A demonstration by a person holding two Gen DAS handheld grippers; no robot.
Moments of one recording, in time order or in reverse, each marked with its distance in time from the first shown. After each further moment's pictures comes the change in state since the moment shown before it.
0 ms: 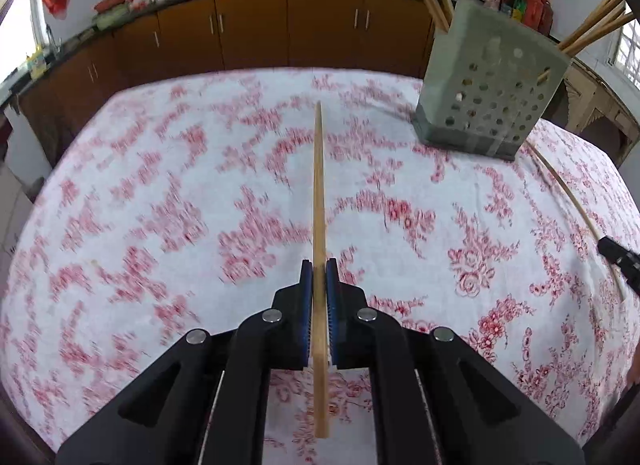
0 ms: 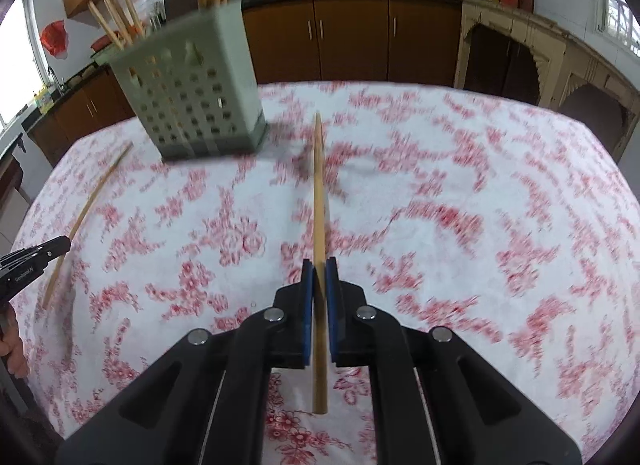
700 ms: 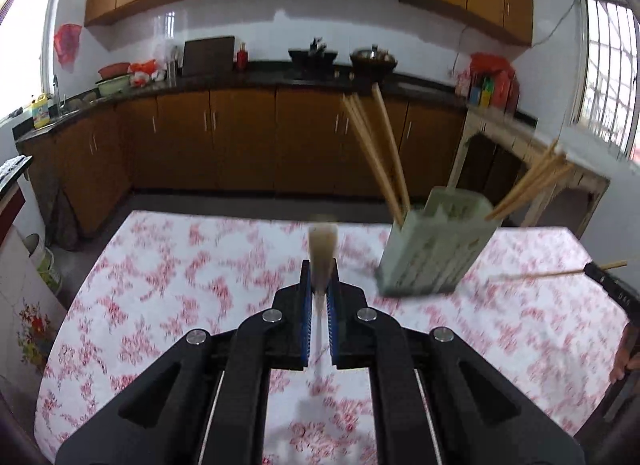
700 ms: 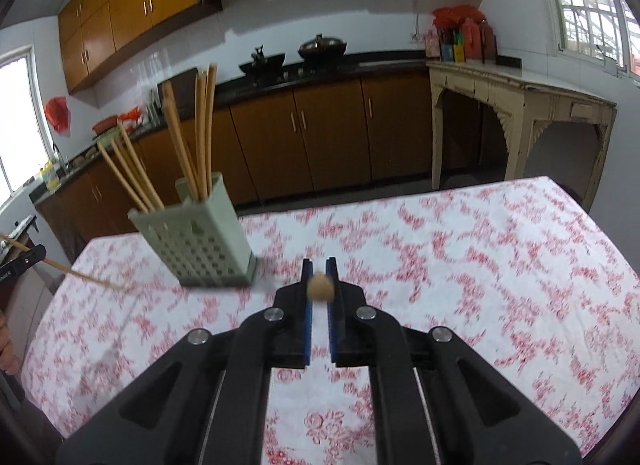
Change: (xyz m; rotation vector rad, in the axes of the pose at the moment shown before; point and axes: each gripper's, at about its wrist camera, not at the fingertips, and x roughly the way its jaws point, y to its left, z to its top) left arm -0.109 0.017 0.078 -0.022 -0.336 -0.090; right arm -0.092 -0.043 0.057 0.108 -0.293 0.012
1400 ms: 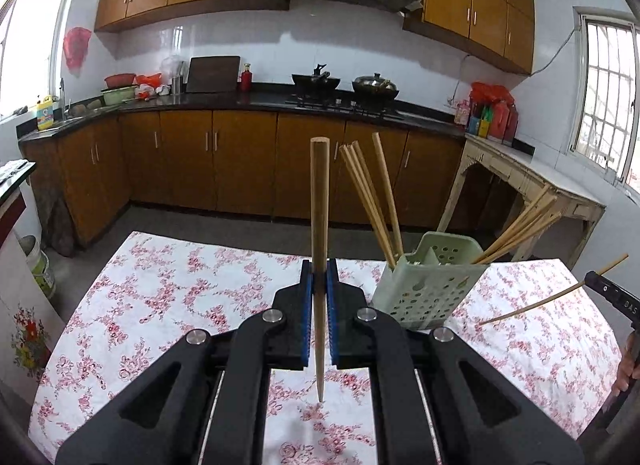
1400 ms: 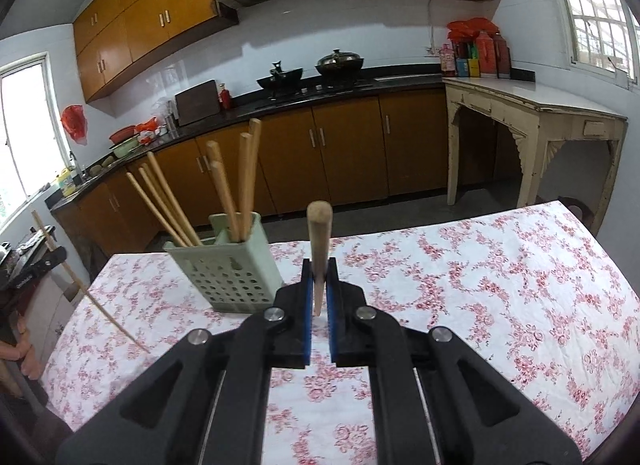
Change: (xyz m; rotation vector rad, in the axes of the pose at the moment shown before) left arm -0.014 0.001 0.017 -0.039 -0.083 -0.013; right arm -0.025 0.026 0.034 -0.020 -0.023 0.070
